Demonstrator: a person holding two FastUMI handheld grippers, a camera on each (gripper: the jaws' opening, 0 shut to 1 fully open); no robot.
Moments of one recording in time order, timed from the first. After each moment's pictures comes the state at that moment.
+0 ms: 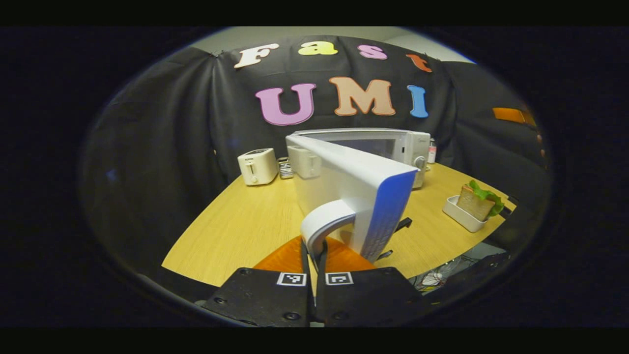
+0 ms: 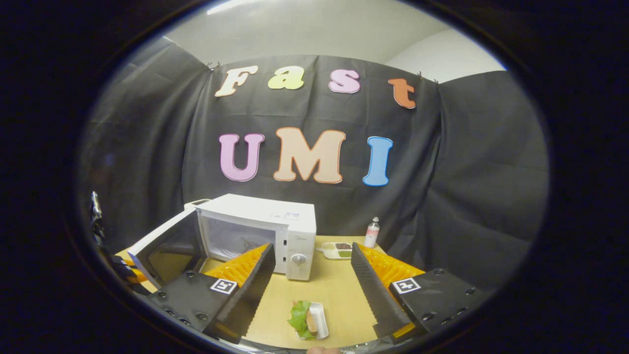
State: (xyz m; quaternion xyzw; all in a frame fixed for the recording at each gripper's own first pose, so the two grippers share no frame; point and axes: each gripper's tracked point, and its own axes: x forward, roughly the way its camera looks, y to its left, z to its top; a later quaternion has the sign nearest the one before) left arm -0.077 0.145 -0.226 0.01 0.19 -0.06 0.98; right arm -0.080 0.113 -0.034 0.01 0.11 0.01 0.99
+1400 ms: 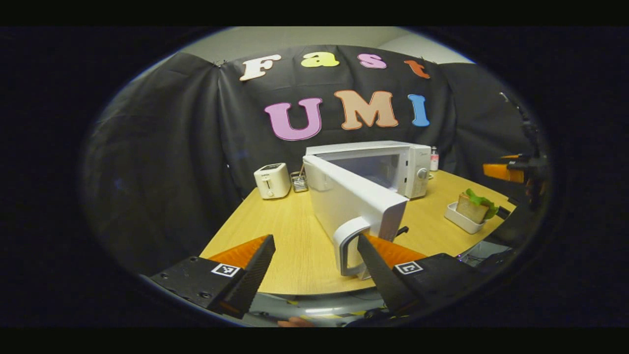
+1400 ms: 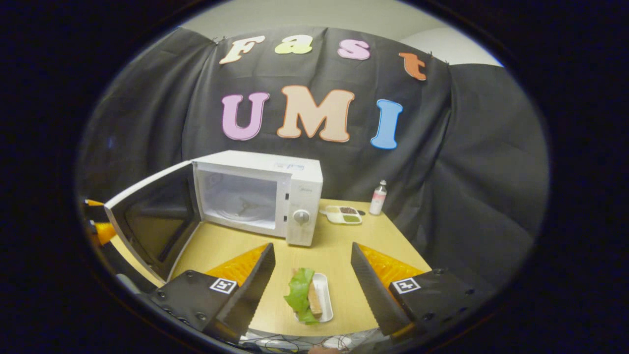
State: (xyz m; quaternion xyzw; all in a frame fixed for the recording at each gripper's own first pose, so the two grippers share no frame) left arm -0.106 0.171 -0.166 0.04 0.14 -0.04 0.99; right arm -0.088 0.129 -0.161 -0.01 0.22 0.03 0.97
